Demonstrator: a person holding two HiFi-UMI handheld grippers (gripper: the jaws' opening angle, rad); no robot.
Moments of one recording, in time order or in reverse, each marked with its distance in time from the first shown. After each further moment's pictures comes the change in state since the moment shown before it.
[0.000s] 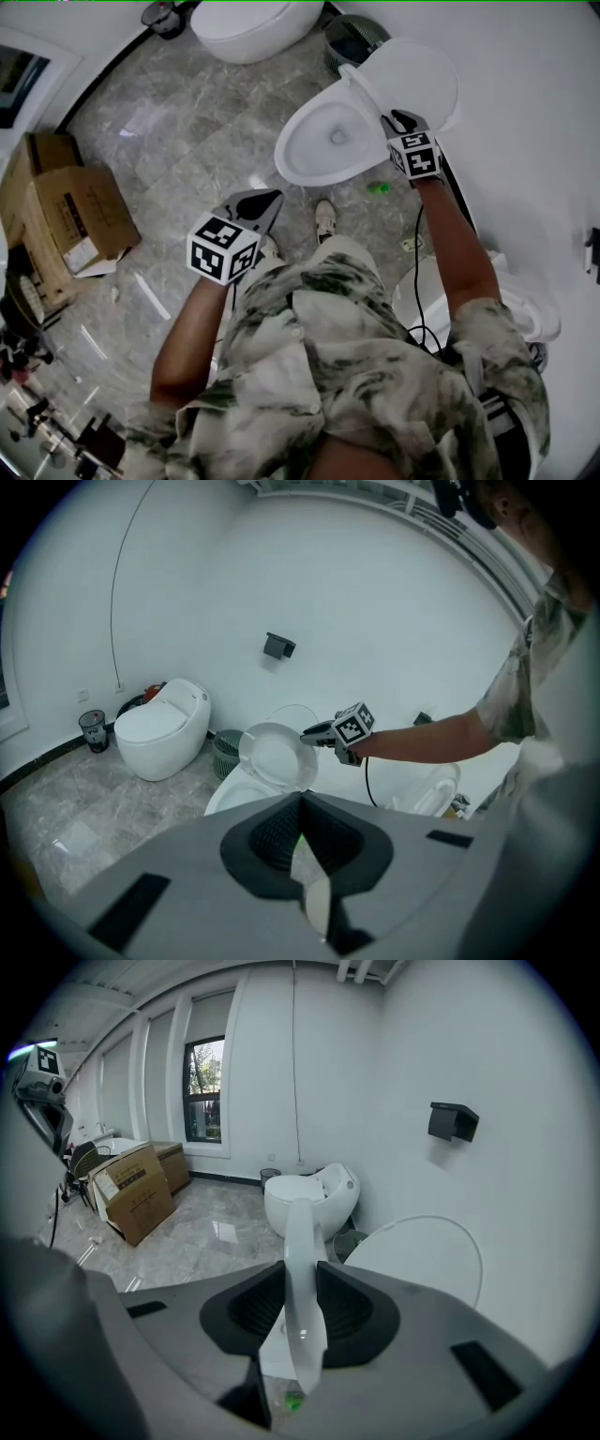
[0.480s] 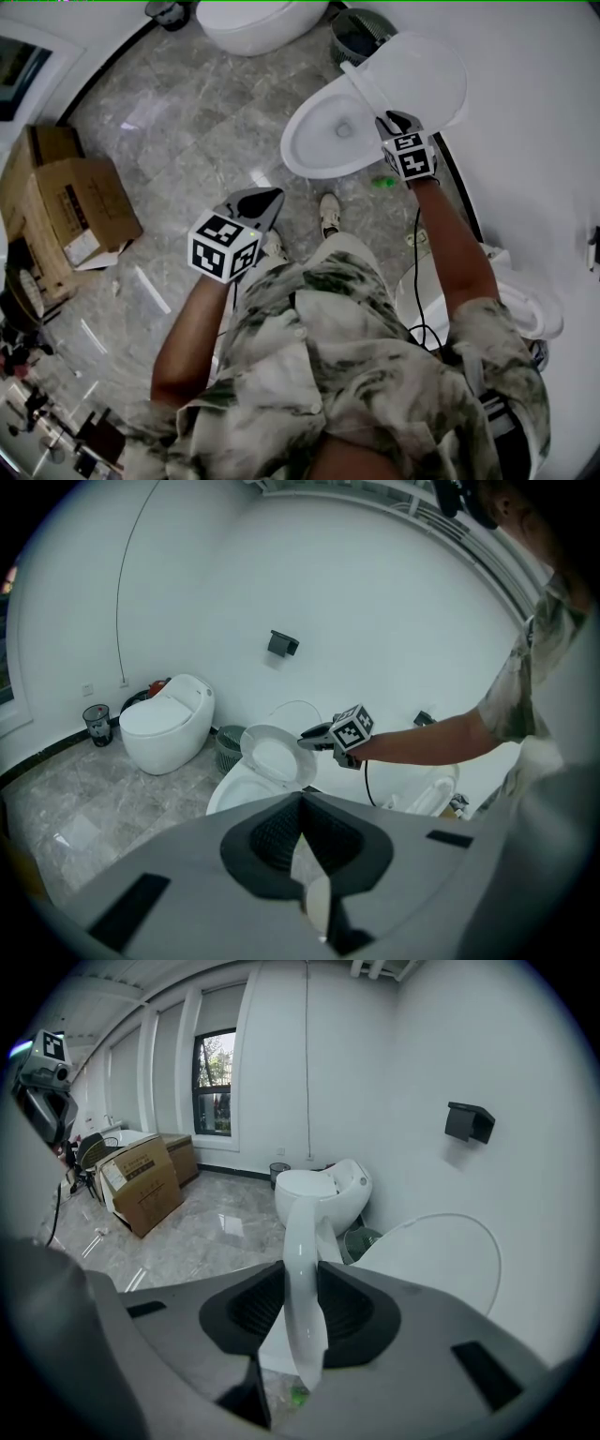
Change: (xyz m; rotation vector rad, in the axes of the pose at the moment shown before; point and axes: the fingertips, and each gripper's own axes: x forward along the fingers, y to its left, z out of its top) left arm -0.016 0.006 -0.023 -0.017 0.010 0.005; right arm 0.008 0.047 -0.010 -0.040 0.028 0.029
